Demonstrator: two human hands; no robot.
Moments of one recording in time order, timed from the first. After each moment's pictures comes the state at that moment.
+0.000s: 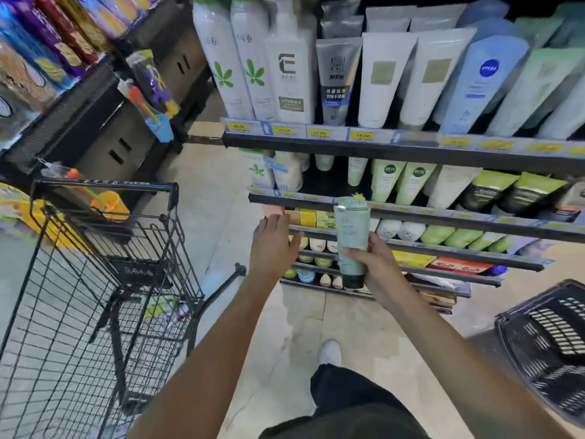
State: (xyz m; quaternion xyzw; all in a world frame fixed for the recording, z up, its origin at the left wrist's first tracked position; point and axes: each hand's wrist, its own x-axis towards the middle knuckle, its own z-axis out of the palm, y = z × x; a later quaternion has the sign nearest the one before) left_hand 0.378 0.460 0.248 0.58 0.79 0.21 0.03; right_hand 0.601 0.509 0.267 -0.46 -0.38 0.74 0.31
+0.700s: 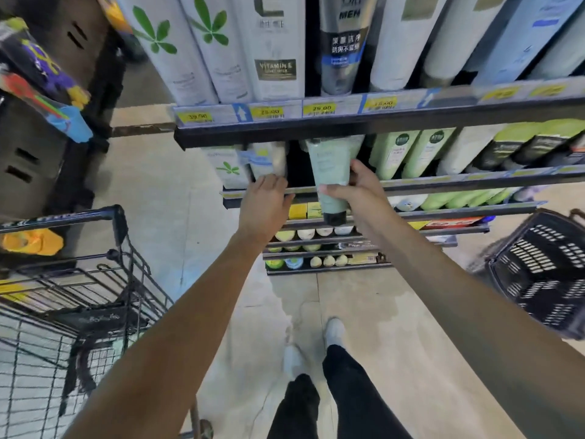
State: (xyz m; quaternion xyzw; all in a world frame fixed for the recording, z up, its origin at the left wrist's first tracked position) left_hand 0.295 0.587 0.213 0.72 0.68 0.13 0.02; right_hand 0.496 0.610 0.265 -0.53 -0.45 0.61 0.37
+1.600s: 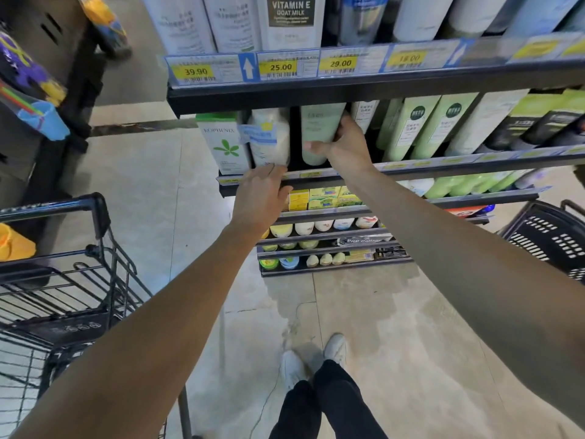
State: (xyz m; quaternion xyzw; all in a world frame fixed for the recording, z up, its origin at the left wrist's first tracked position) left_hand 0.279 0.579 0.193 0.72 0.67 0.18 0.06; right_hand 0.449 0.667 0.229 -0.56 -0.56 0.46 0.41
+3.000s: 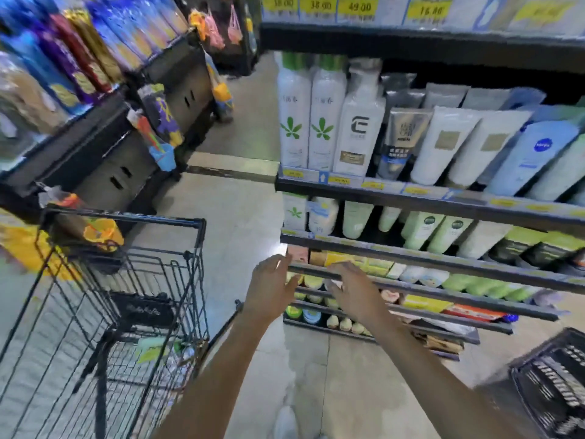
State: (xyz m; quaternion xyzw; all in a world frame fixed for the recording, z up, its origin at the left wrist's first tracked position) left_hand 0.261 0.429 0.256 0.60 0.76 0.21 0.10; right_hand 0.467 0.508 0.278 -0.47 -0.83 0.28 0.05
